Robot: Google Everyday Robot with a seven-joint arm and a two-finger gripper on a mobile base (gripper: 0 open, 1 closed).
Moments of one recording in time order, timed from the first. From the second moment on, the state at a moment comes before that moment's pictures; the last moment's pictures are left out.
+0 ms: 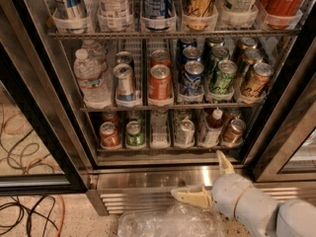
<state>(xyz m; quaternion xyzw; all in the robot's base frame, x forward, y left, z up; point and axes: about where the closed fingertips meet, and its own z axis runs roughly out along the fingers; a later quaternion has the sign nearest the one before) 0.433 -0.115 0.697 -0.29 0.78 0.16 0.53</state>
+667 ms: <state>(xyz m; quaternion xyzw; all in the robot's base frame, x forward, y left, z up) 0.437 -0.128 0.694 -0.26 0.78 0.15 0.55</state>
